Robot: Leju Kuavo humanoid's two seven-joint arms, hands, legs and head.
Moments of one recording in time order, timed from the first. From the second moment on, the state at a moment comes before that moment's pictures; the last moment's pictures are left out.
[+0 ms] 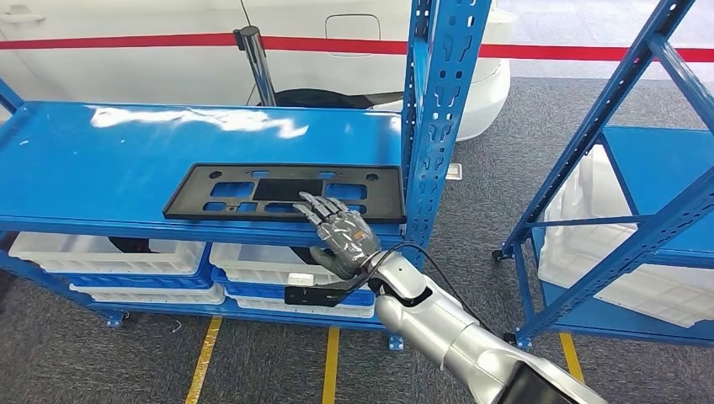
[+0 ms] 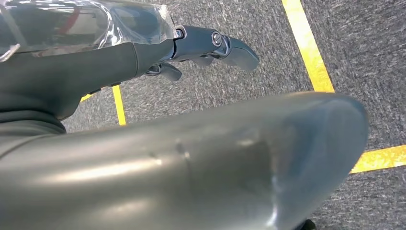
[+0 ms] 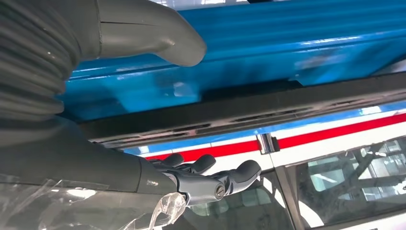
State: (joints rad) left arm -0.19 -0.02 -1.20 -0.23 0.89 0.51 -0.07; right arm -1.08 0.35 1.28 -0.76 0.48 -0.33 -0.32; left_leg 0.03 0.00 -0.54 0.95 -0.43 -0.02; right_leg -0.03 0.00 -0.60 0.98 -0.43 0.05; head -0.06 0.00
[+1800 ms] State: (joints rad) left arm -0.16 -0.02 -1.20 -0.23 0.91 0.51 -0.08; right arm -1.11 0.36 1.28 -0.75 0.53 -0.32 -0.25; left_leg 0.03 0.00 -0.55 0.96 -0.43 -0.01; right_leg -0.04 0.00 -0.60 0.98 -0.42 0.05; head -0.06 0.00
